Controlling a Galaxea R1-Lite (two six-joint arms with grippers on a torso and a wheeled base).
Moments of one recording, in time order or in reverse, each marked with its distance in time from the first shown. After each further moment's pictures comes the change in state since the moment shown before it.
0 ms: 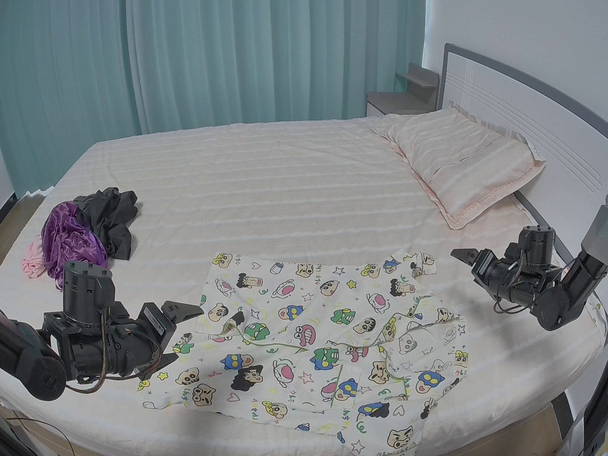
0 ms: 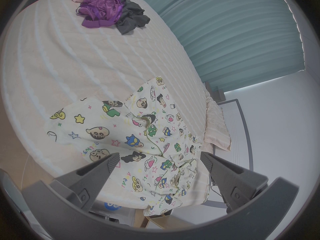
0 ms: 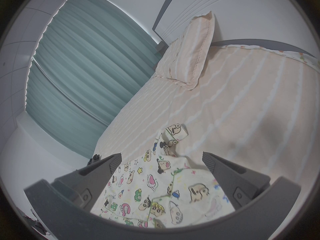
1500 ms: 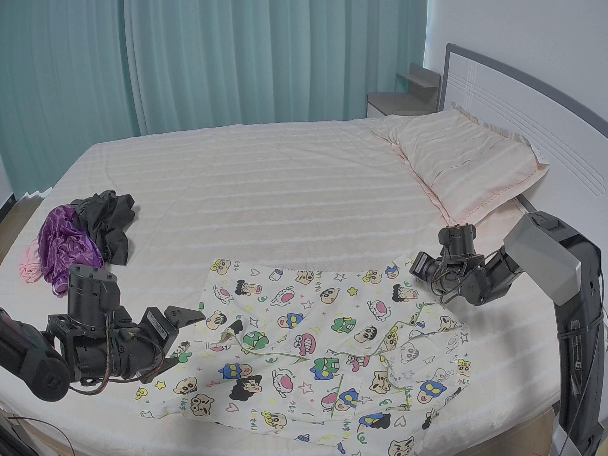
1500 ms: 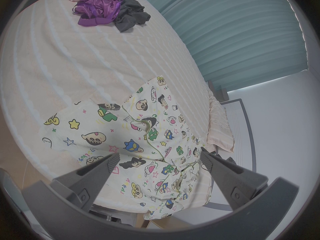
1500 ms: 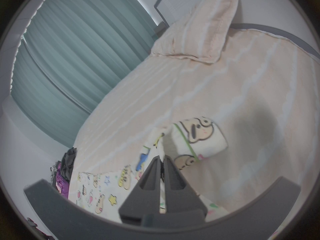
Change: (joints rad) left arm -0.010 0.023 0.006 -0.001 0.003 0.000; right arm 0.138 0.449 -0.682 0.384 -0.155 -0.044
